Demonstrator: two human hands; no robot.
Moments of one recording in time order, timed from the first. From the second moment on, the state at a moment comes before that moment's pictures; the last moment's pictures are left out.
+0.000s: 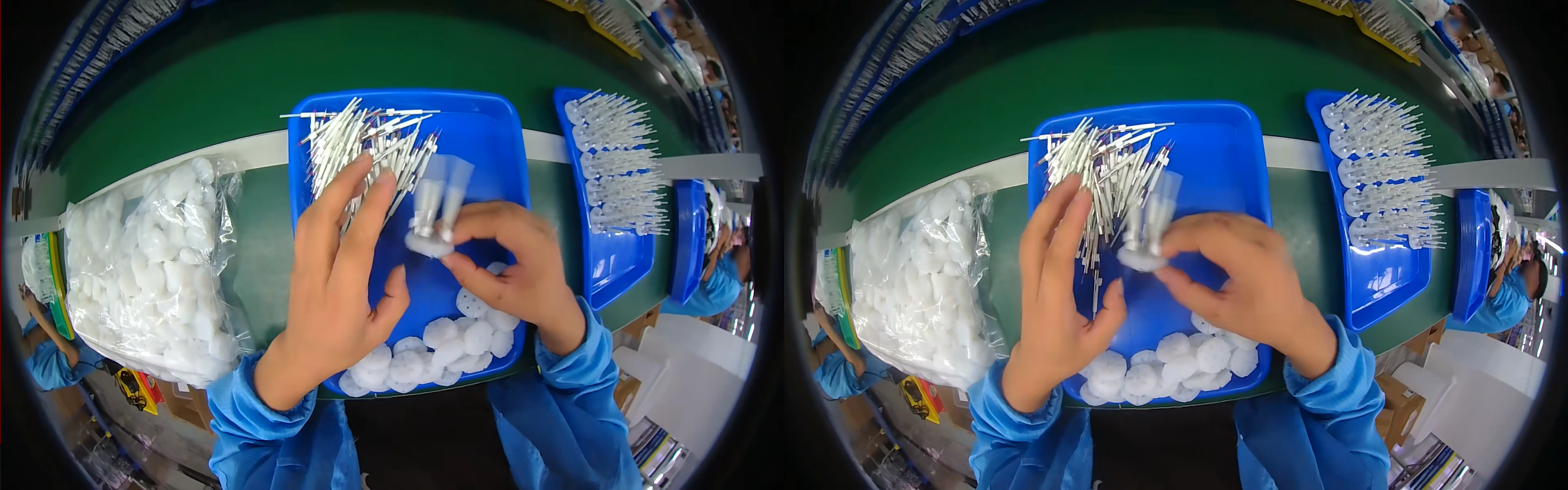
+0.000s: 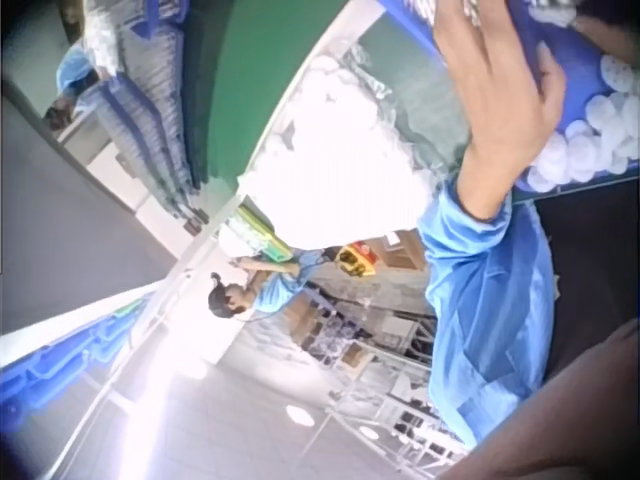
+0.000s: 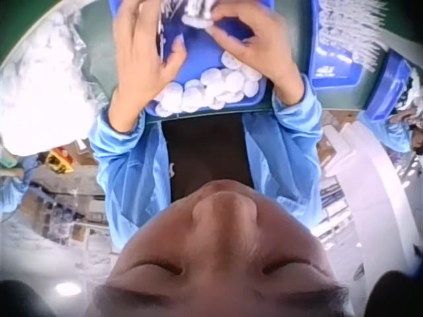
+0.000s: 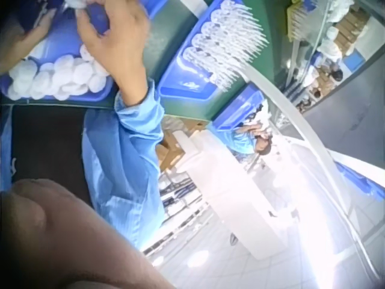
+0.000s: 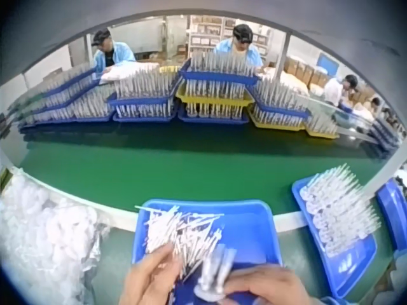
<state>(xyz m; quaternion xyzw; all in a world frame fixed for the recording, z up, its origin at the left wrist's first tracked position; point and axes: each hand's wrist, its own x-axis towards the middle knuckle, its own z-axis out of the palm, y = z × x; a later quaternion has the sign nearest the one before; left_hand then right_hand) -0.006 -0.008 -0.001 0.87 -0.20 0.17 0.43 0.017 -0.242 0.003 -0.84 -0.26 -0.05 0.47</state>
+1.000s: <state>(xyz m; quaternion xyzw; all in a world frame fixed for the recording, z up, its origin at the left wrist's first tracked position) -0.010 -0.015 0.001 0.92 -0.29 0.07 0.26 -0.005 -0.254 -0.007 -0.92 -0.30 -0.09 0.25</state>
